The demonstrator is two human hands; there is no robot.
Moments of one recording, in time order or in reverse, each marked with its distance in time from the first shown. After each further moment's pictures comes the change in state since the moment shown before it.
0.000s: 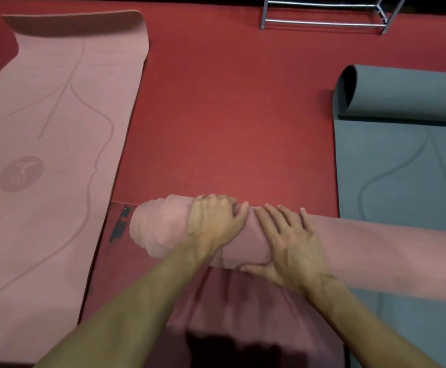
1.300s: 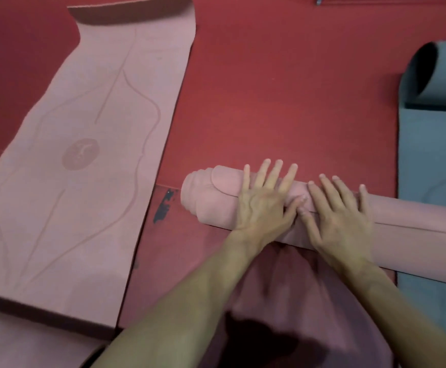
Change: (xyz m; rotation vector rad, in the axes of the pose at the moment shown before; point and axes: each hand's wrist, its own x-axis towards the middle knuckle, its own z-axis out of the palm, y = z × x) left_hand 0.004 -0.004 0.036 -0.003 0.266 0.129; right_hand 0.036 0.002 0.008 0.019 0.279 0.139
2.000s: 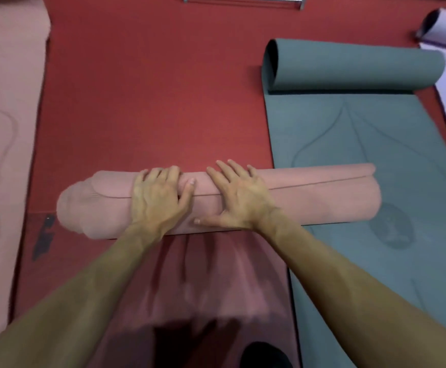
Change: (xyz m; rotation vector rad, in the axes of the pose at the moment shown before) left_hand 0.018 0.005 -0.002 0.023 0.007 0.060; right_hand 0.017 0.040 -0.027 -0.021 -0.452 -0.020
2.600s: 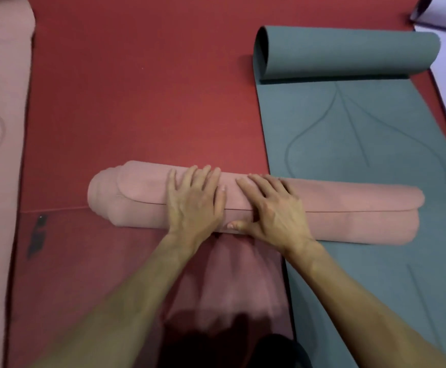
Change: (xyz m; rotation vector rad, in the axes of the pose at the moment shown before) left_hand -0.023 0.081 0.009 -0.076 0.097 0.068; right_hand -0.084 0.042 0.030 0.001 0.369 0.062
